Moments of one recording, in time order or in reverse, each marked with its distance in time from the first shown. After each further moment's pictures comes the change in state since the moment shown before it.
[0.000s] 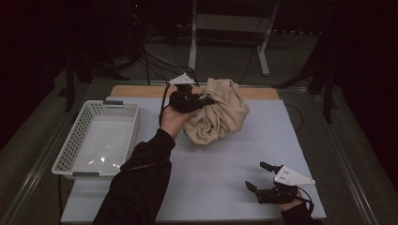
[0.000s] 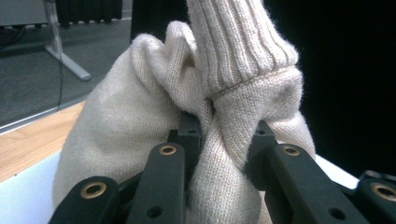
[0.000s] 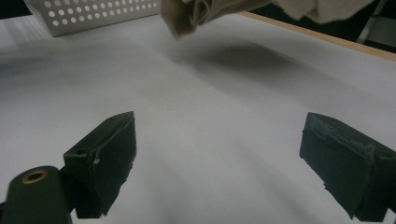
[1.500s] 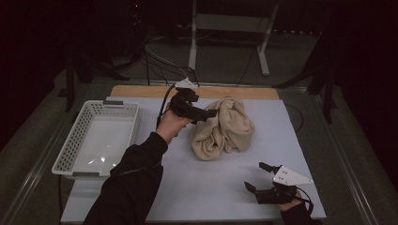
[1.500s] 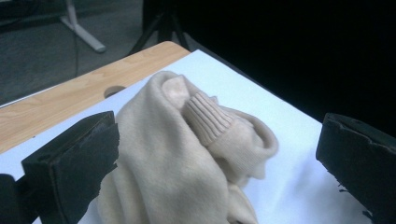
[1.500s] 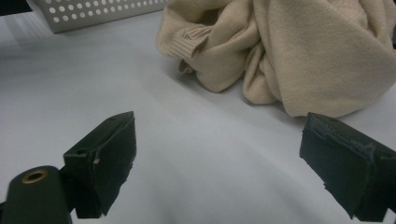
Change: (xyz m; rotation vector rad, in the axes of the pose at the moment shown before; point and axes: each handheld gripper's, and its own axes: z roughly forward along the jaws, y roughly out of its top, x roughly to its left) left arm -0.017 0.000 -0.013 0.114 0.081 0.014; right arm 0.002 -0.001 0.002 0.016 0.005 -0.001
